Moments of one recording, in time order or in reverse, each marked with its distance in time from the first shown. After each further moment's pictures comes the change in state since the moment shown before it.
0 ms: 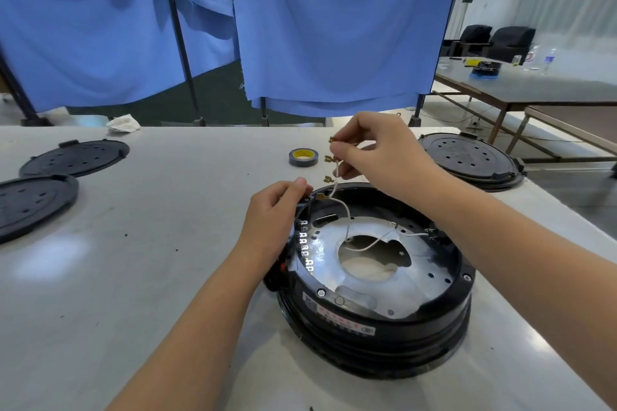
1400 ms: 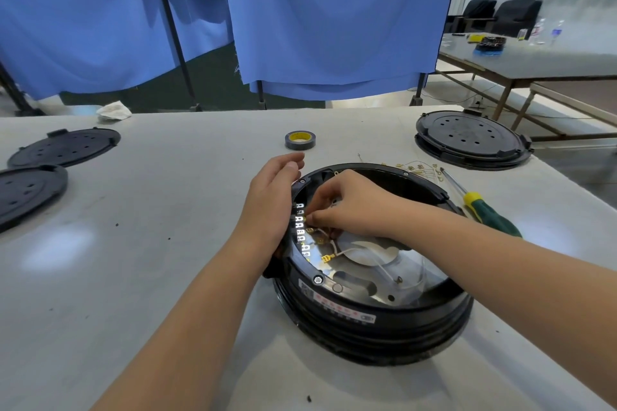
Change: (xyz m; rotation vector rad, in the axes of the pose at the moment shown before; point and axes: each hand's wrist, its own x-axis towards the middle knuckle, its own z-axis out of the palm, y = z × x) left_hand -0.003 0.006 0.008 -0.041 -0.003 -0.081; right_hand -0.026 0.044 0.040 -0.169 -0.444 0.248
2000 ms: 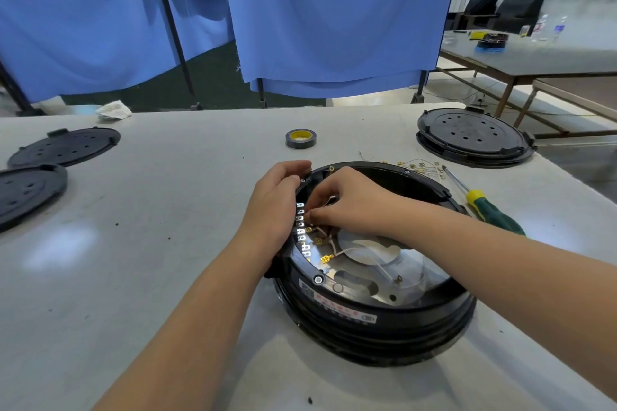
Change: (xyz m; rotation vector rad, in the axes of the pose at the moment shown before) left_hand 0.000 -0.004 0.002 0.084 -0.022 -0.047; right_hand -0.001 -0.005 0.001 -0.030 0.002 -0.052
